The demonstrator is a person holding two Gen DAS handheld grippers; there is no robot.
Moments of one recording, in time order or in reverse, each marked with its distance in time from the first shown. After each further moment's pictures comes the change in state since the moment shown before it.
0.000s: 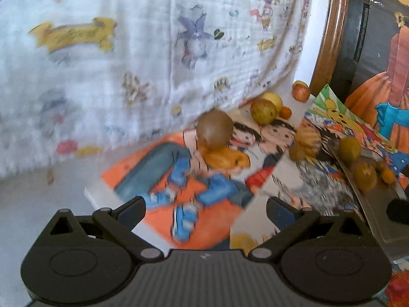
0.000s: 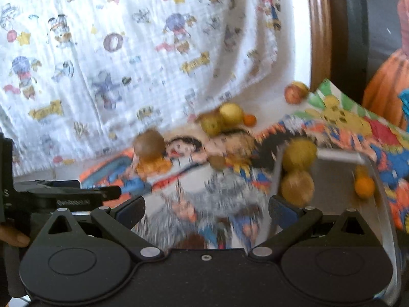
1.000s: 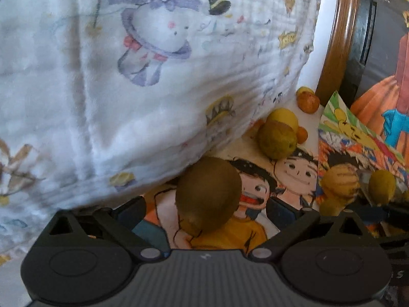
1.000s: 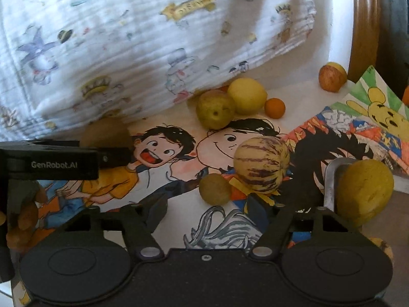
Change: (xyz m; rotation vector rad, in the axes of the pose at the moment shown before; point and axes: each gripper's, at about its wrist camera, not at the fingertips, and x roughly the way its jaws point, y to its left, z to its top) left arm 0.124 -0.001 0.061 0.012 -0.008 -0.071; right arm 0.170 -0.015 0.023 -0.052 0.115 0.031
